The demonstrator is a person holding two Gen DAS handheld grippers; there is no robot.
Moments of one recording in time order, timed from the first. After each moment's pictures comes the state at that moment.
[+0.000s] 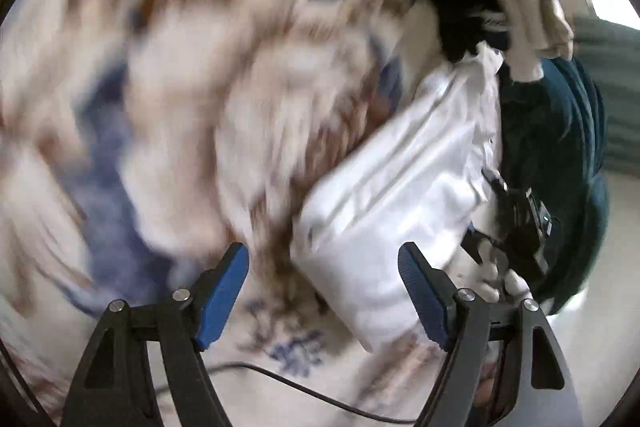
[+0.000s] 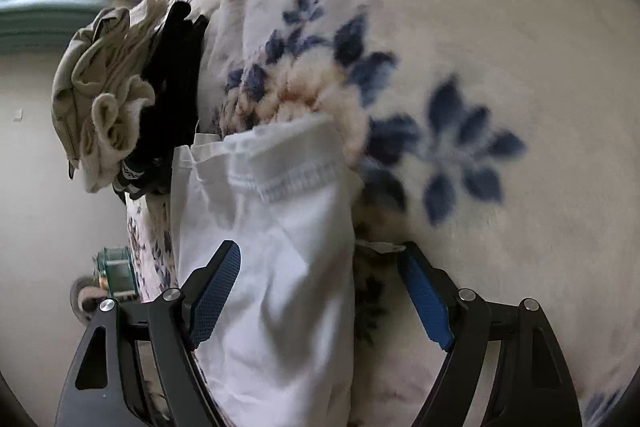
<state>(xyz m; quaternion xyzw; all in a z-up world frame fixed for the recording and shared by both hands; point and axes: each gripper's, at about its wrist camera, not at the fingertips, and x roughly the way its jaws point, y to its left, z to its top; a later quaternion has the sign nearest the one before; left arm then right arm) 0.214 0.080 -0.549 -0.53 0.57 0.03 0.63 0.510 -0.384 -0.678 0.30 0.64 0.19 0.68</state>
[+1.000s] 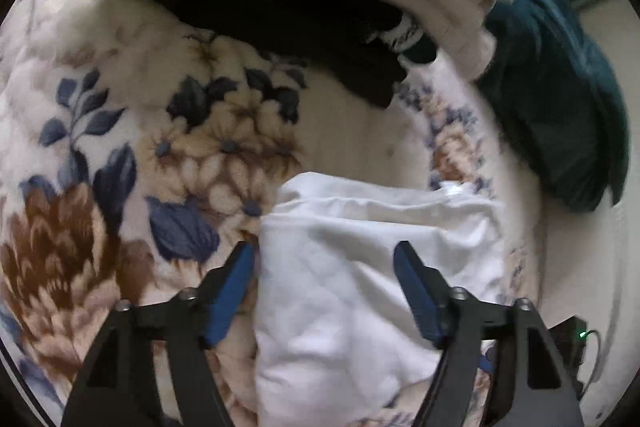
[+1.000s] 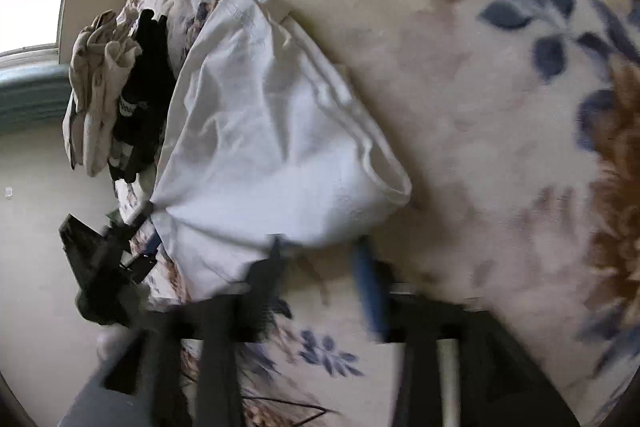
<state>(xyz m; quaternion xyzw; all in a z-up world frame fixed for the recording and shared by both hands) 0.345 0.124 -0.499 -0.26 0.57 -0.09 0.78 0.292 -0.406 -0.643 0.40 0.63 0.06 0.67</state>
